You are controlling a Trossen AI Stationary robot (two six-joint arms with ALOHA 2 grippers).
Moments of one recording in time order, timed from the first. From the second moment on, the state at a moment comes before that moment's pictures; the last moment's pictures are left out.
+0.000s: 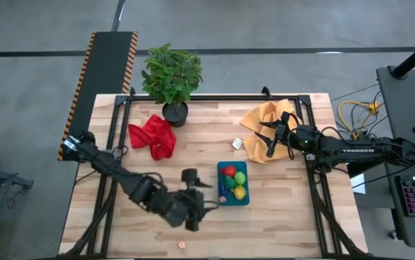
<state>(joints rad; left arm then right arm) -0.54 1.66 1.50 -0.44 -0.65 -0.14 -0.21 0.70 0.21 0.33 0.26 -0.18</state>
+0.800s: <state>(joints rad) -0.75 1.83 1.49 -0.82 -0.23 -1.14 -0.21 0.70 0.21 0.33 0.26 -0.13</state>
